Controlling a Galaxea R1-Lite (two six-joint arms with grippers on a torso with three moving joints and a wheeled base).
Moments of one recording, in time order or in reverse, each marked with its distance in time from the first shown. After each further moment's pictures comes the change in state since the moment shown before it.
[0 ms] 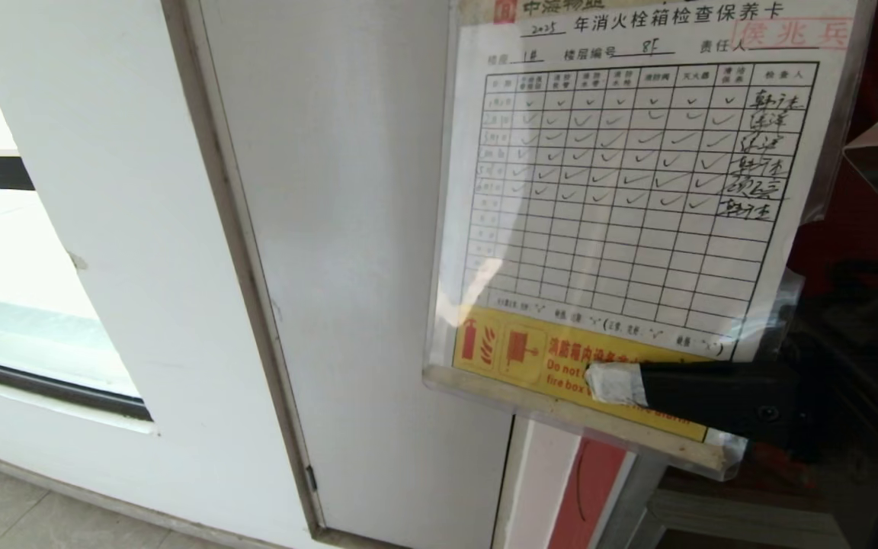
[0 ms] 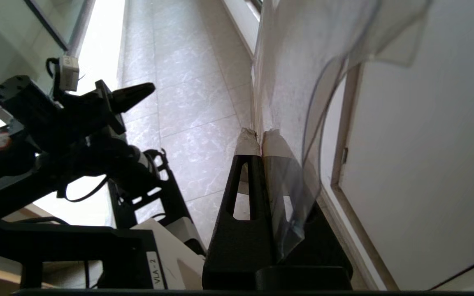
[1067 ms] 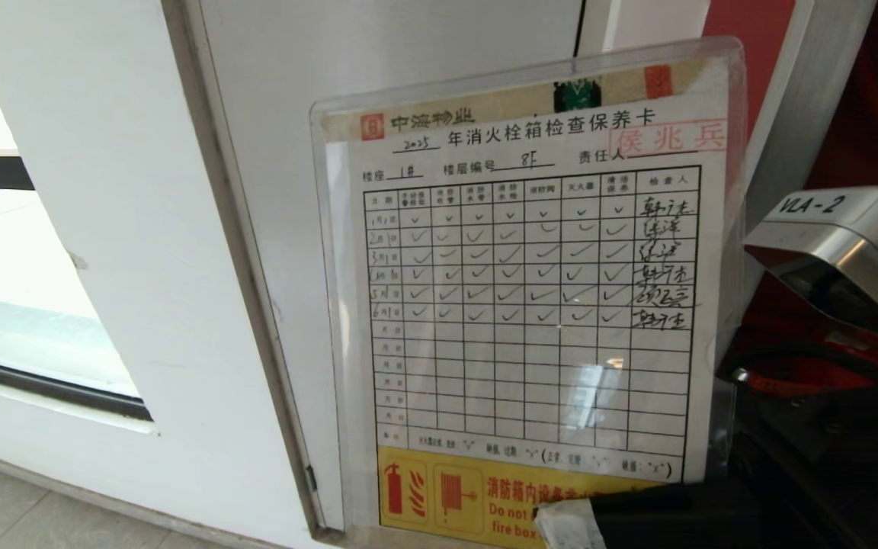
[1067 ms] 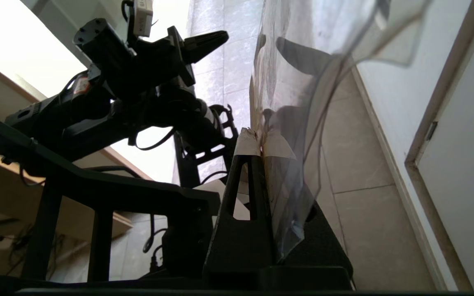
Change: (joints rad) left arm 0.000 0.000 0.000 0.000 0.000 0.000; right arm 0.088 0.059 0.010 0.033 0.168 0.039
